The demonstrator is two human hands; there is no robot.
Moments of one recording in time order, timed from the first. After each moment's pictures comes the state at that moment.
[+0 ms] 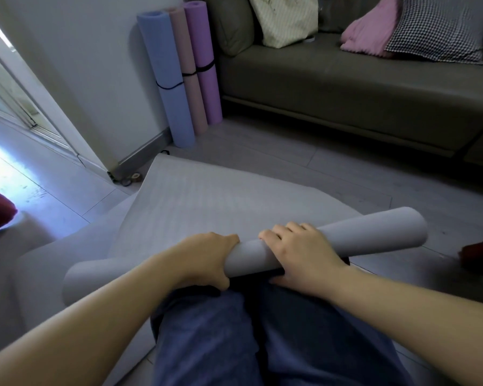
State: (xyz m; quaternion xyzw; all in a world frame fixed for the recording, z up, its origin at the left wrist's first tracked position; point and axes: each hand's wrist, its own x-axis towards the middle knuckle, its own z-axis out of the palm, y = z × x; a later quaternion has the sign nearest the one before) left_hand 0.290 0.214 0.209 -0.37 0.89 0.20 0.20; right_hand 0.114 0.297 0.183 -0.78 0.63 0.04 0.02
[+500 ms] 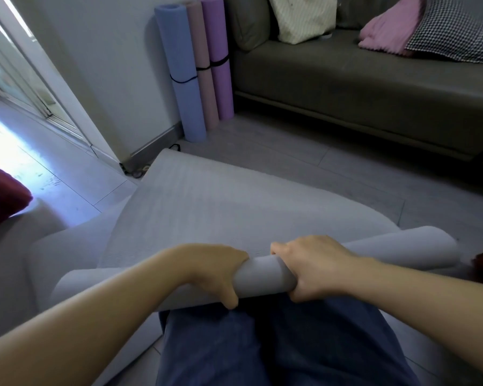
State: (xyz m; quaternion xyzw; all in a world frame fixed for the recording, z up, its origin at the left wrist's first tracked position) left_hand 0.296 0.227 0.221 -0.34 0.85 0.26 0.30; right_hand 0.119 0.298 0.203 -0.79 0.59 0.09 0.13
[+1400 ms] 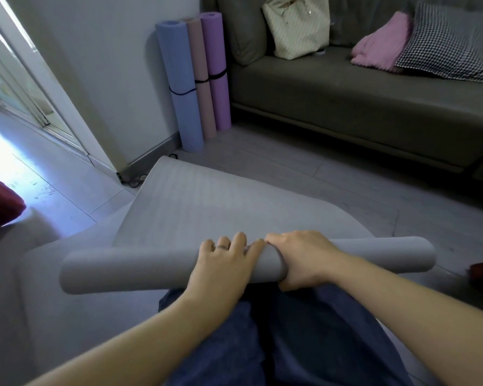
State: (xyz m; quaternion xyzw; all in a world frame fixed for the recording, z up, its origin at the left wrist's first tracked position) left_hand 0.289 0.250 0.188 -0.37 0.92 -0.09 0.07; right_hand 0.114 0.269 0.190 -0.76 0.63 0.01 0.16
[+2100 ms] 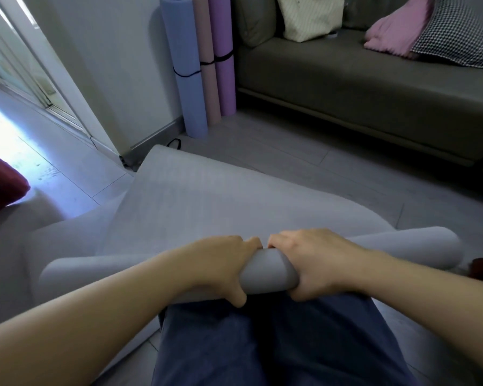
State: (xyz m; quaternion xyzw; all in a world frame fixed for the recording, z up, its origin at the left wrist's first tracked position) left_hand 0.294 0.240 0.229 -0.33 0.89 0.21 0.23; right_hand 0.119 0.297 0.215 -0.80 0.56 0.06 0.18
